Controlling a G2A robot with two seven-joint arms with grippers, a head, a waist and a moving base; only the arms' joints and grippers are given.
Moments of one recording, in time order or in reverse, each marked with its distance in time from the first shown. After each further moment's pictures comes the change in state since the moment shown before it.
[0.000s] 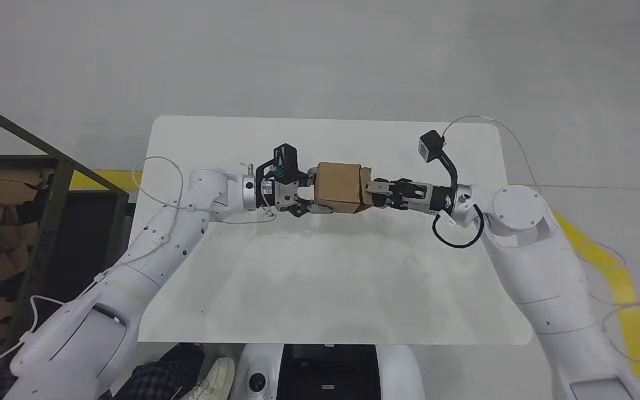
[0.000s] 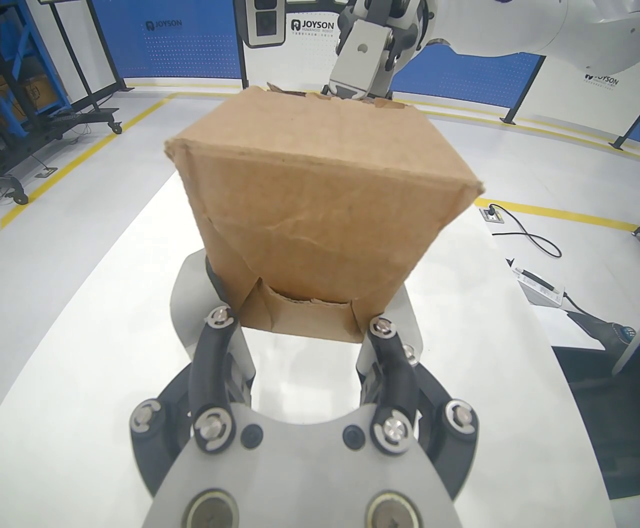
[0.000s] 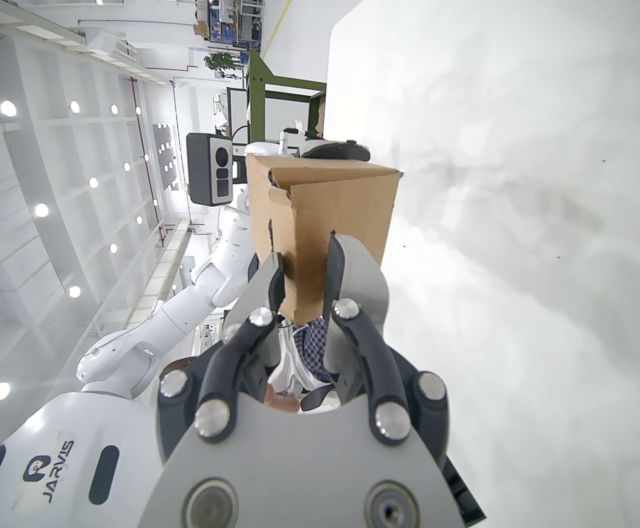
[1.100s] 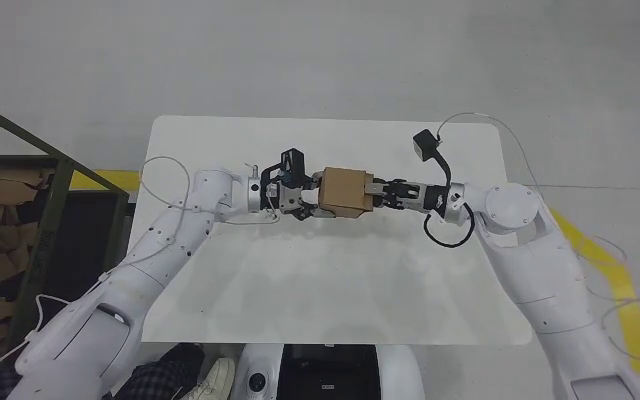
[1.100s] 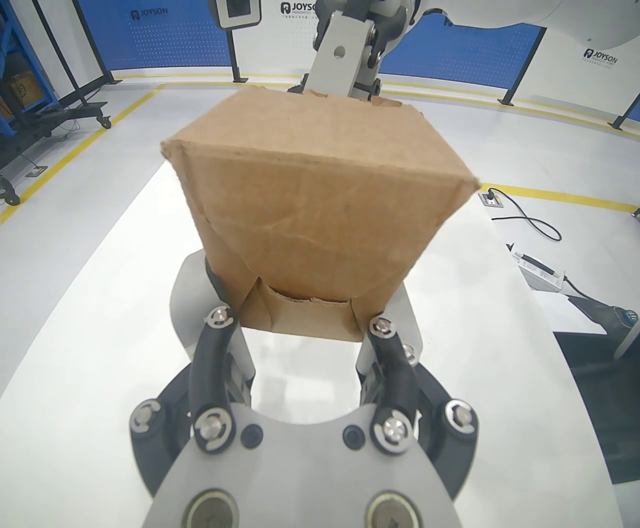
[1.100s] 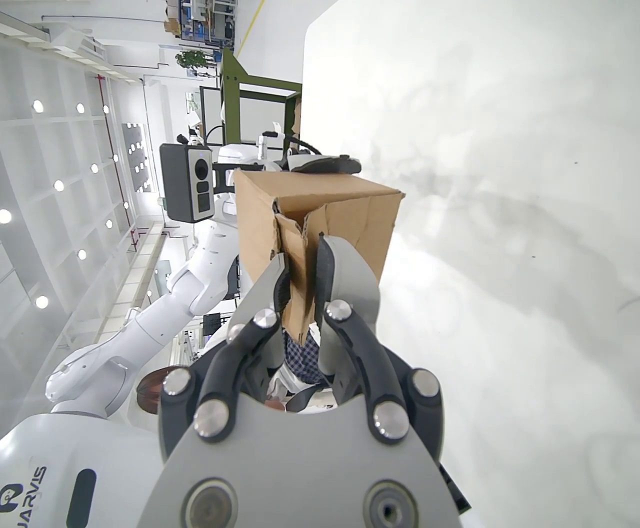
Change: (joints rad) left arm -0.001 -0.017 0.004 -0.003 0.047 -0.006 -0.022; right arm 0.017 0.006 -0.033 -0.033 -0.087 0.052 -0.041
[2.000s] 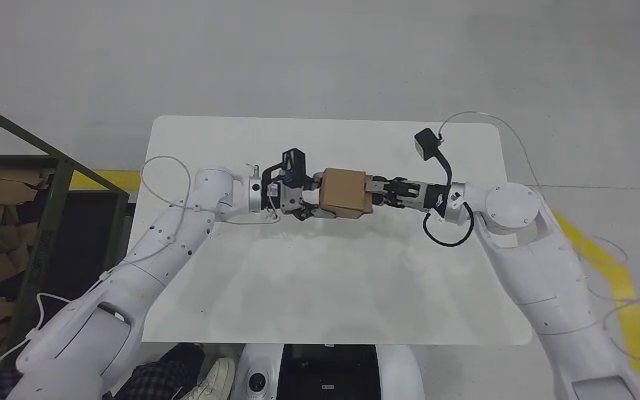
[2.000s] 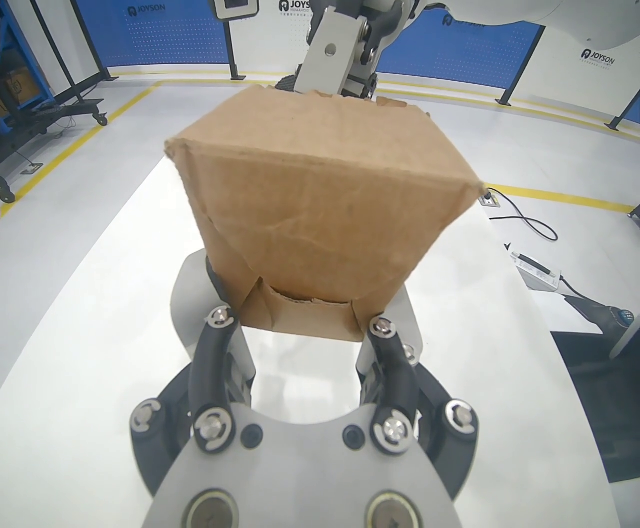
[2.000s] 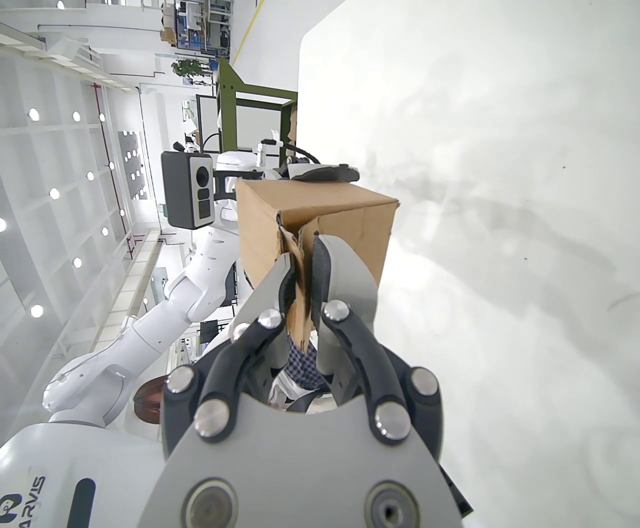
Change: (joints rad) left arm -0.008 -0.003 0.011 0.008 -0.017 0.000 -0.012; right arm -0.002 0.004 -0.002 -0.015 0.004 0.017 -0.018
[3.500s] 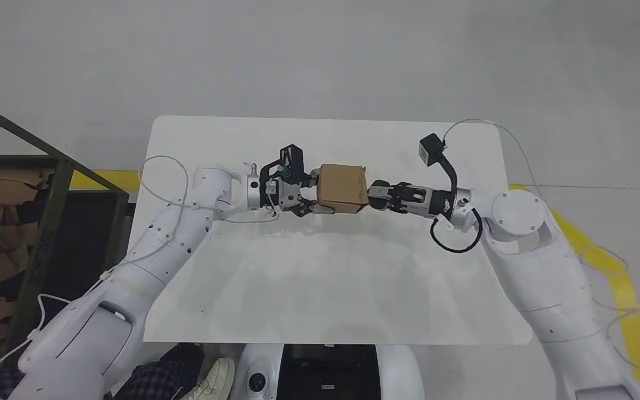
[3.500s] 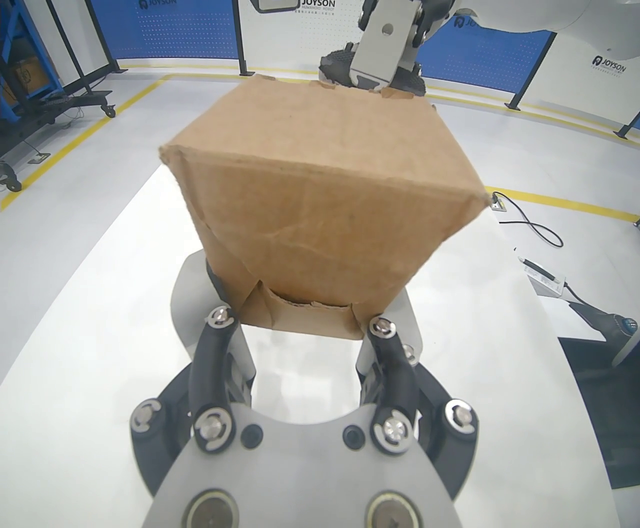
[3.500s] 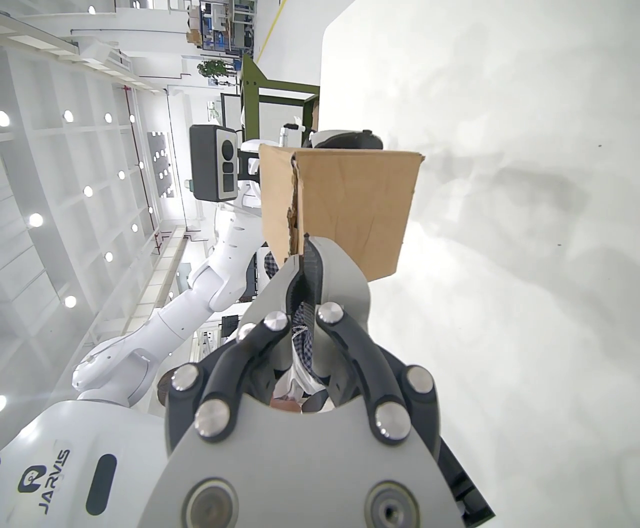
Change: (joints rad) left arm 0.002 -0.009 -0.021 0.020 -0.020 0.003 -0.029; right arm -0.043 0.011 0.028 -0.014 0.070 -0.023 0.019
